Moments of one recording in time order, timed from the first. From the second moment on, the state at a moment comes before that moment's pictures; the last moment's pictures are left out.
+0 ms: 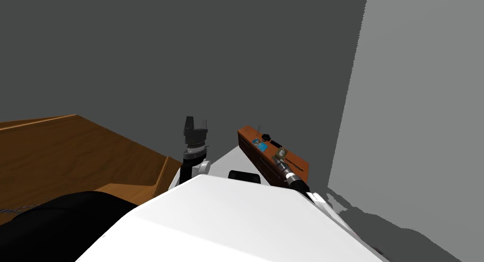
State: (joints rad) left arm 0.54 0.00 0.02 -2.39 -0.10 -0.62 -0.02; right arm 0.61 -0.56 0.16 -1.85 0.32 -0.06 0.35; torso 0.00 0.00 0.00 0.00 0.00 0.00
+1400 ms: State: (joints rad) left arm 0.54 0.00 0.02 -2.39 -0.10 -0.62 -0.02; right arm 0.57 -0.78 0.35 -1.44 0.56 0.16 0.48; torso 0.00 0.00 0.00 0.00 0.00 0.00
